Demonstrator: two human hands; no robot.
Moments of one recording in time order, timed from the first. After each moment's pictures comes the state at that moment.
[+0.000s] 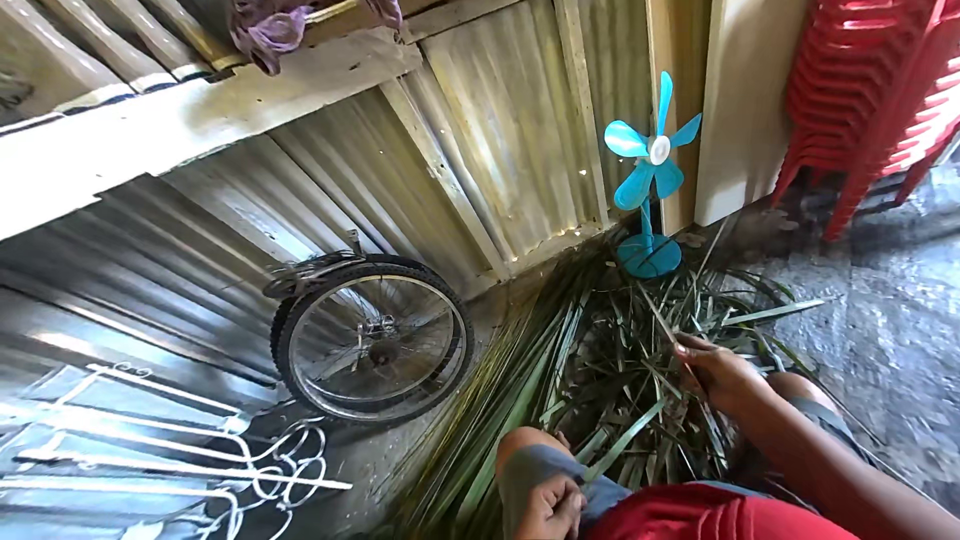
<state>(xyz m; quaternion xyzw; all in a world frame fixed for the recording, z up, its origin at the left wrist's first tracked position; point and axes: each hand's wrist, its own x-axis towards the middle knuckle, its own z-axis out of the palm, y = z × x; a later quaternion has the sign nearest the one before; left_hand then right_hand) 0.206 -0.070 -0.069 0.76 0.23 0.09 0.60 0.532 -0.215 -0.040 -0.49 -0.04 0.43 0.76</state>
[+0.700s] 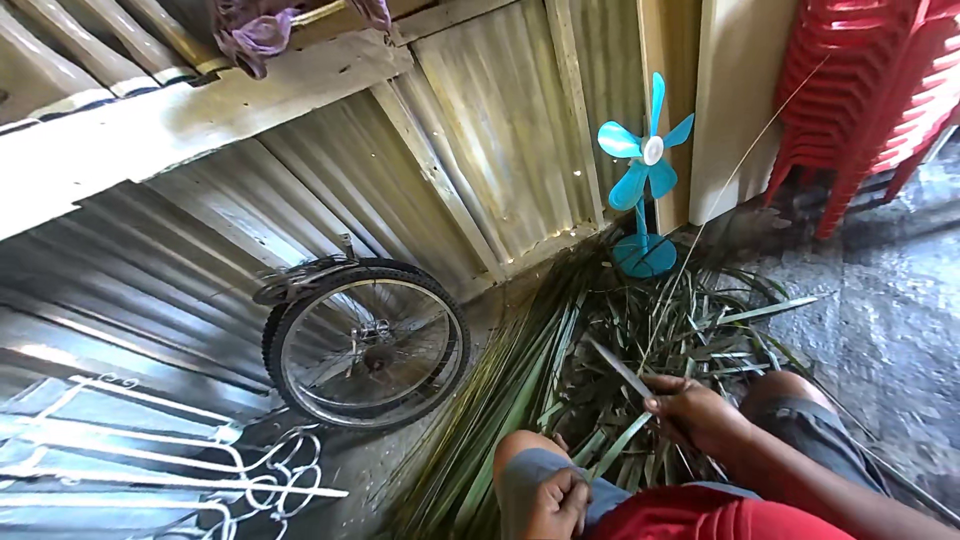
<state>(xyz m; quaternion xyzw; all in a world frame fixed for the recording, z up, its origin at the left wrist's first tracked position) 0.223 -0.077 -0.071 0.72 0.22 0.11 0.64 0.488 -0.220 -0.049 -0.48 -0.14 0.55 0.67</state>
